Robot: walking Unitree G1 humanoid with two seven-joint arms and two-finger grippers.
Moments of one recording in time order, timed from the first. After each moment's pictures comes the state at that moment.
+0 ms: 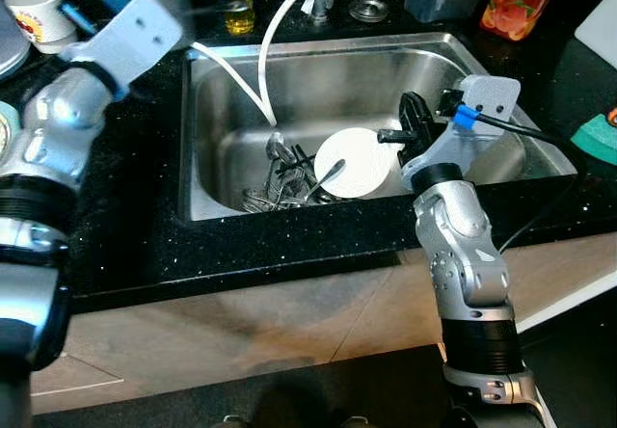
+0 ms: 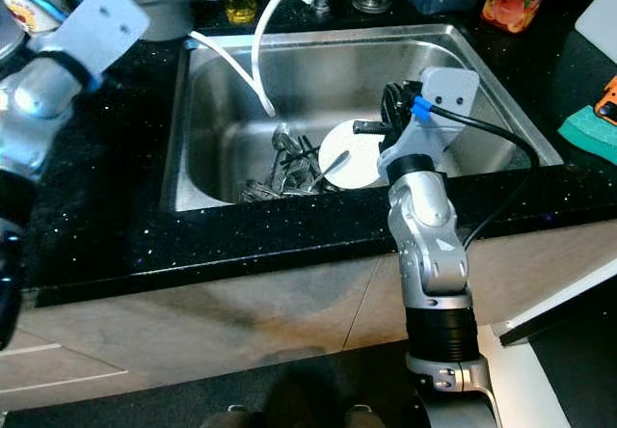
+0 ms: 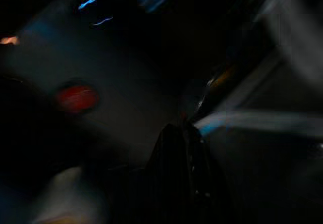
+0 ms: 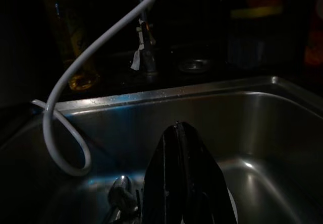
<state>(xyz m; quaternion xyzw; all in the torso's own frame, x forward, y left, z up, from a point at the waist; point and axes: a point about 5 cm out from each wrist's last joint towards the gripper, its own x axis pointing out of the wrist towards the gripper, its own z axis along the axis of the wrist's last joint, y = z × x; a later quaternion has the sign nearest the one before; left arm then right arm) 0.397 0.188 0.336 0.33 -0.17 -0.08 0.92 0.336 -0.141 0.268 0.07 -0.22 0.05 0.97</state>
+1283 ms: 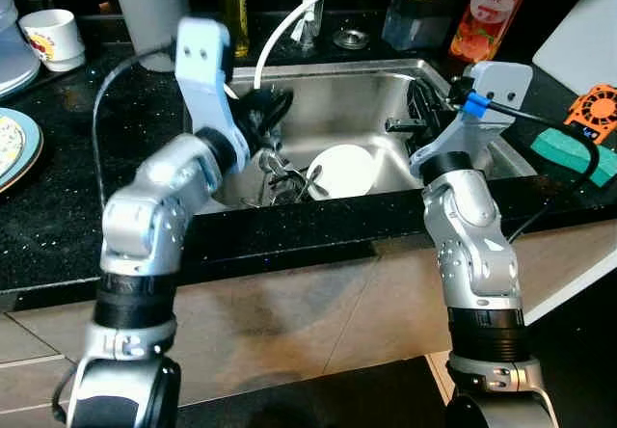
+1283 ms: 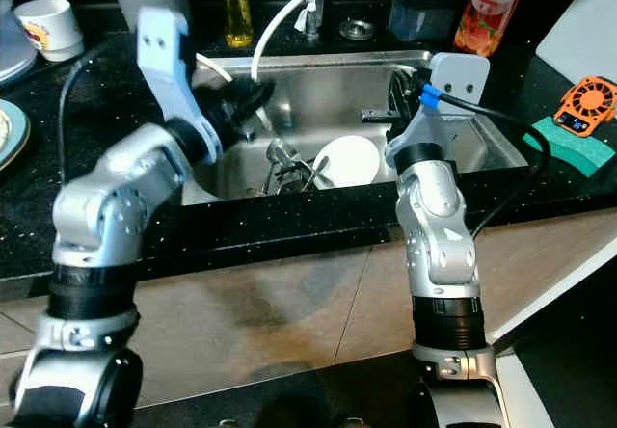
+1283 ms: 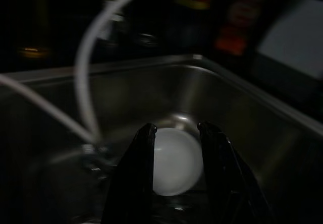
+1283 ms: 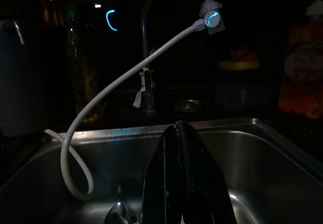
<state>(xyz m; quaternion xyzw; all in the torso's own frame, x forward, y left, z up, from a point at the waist) 0.337 0.113 0.285 -0.06 -0.04 -0.21 0.97 0.337 -0.142 0.277 0.06 -0.24 0.06 0.97</state>
